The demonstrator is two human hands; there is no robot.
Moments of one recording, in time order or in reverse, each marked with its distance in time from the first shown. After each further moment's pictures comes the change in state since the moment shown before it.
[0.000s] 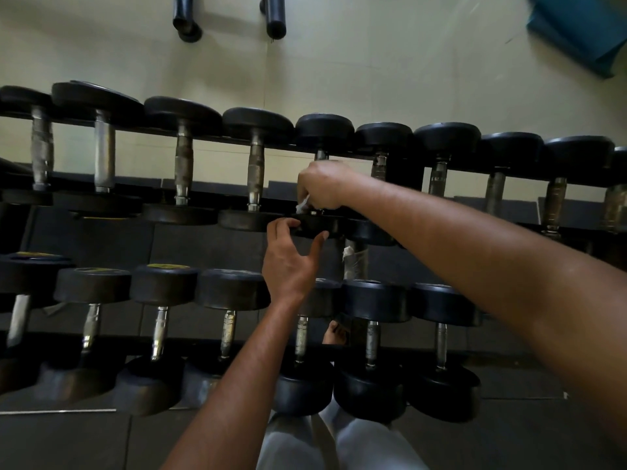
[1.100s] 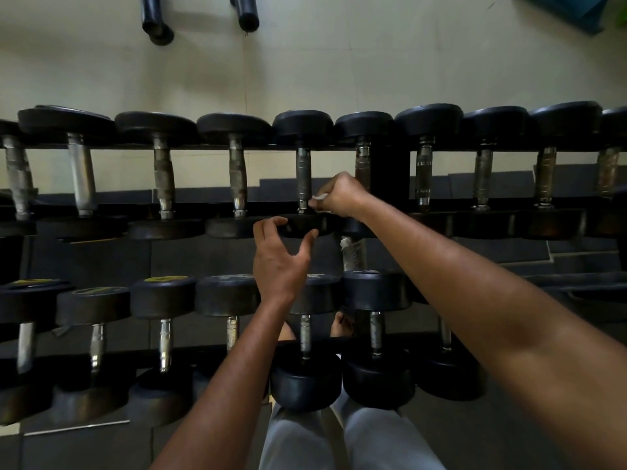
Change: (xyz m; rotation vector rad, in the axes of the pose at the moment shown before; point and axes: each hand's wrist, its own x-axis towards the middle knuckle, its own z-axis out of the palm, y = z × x) left_hand 0.009 0.005 -0.005 0.033 -0.072 0.010; right_hand -0.033 0.037 0.061 0.998 0.060 0.609
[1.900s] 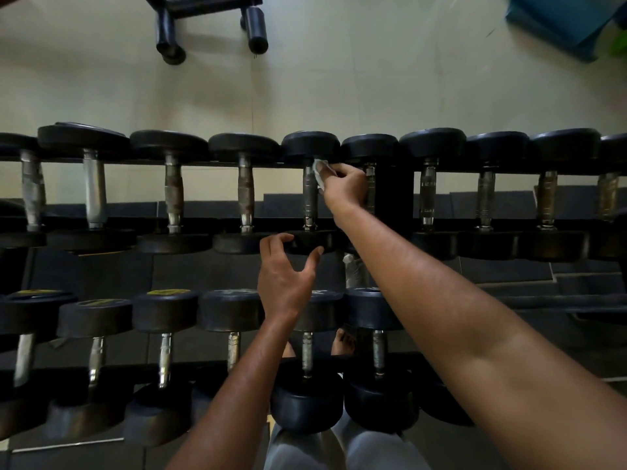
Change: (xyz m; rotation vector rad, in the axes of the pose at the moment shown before) left_hand 0.000 0.000 -0.002 -0.003 0.001 -0.004; right_hand 0.033 -0.033 0.021 0.737 0.533 0.009
